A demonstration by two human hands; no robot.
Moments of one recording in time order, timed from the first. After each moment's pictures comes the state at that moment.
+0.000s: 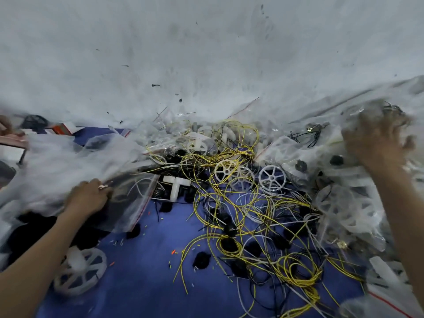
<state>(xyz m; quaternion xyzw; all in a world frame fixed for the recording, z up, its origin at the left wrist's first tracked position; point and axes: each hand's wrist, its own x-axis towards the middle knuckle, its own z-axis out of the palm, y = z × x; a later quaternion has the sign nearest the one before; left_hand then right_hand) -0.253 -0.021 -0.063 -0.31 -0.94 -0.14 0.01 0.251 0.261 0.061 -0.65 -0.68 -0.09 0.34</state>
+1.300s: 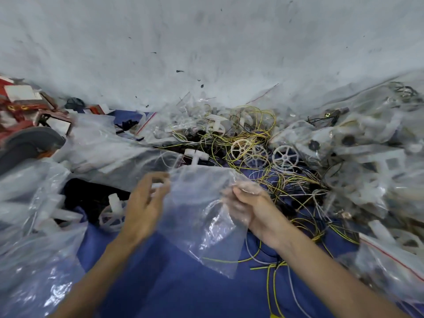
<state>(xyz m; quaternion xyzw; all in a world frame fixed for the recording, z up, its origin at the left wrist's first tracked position) -0.045 -0.103 -0.047 -0.45 -0.69 -0.57 -0.05 0.134 0.030 -0.041 -0.23 -0.43 0.83 0.27</state>
